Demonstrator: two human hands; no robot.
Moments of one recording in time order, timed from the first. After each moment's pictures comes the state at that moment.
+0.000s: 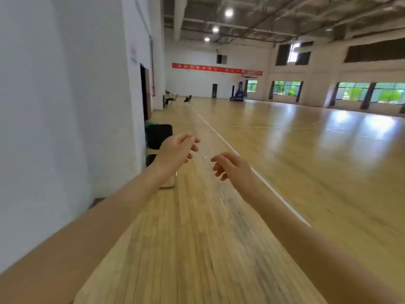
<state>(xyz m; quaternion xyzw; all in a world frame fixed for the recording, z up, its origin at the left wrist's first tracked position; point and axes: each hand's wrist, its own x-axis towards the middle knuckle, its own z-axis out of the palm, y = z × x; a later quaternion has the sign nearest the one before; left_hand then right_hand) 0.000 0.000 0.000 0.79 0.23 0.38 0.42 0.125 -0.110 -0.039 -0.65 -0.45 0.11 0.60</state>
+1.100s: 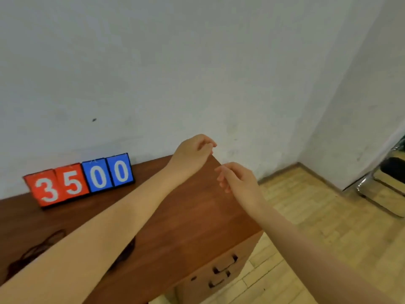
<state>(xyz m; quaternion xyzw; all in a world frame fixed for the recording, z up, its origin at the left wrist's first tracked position) -0.457 -0.021 -0.138 0.55 0.68 0.45 0.20 -0.309 0.022 -0.189 -0.38 -0.72 0.46 0.36</state>
